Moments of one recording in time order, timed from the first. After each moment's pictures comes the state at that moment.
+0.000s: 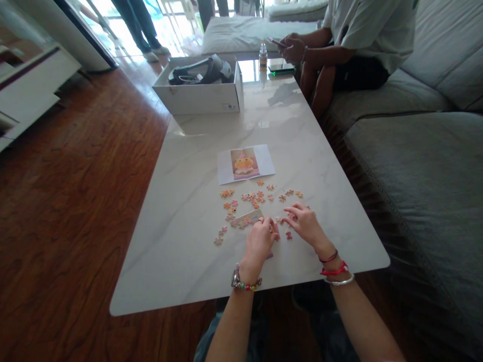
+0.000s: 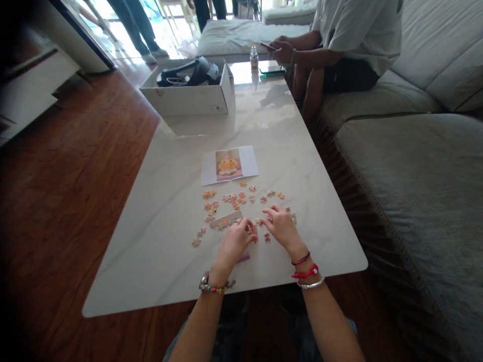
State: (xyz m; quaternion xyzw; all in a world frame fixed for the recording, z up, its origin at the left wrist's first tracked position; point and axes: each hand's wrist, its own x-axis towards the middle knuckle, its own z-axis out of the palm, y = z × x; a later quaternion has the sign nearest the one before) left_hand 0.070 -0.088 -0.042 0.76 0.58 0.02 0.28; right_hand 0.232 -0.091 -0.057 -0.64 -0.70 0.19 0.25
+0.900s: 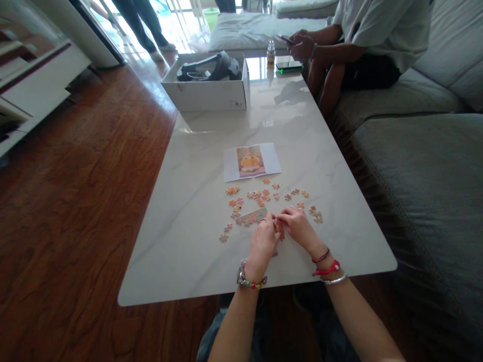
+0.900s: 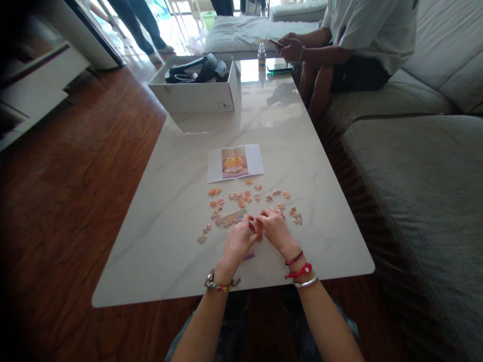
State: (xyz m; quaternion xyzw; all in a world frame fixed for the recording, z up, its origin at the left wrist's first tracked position) left_hand 0.070 -0.090 -0.046 0.73 0.60 0.05 0.32; right_hand 0.202 -0.088 -0.062 -0.58 -0.78 0.16 0.18
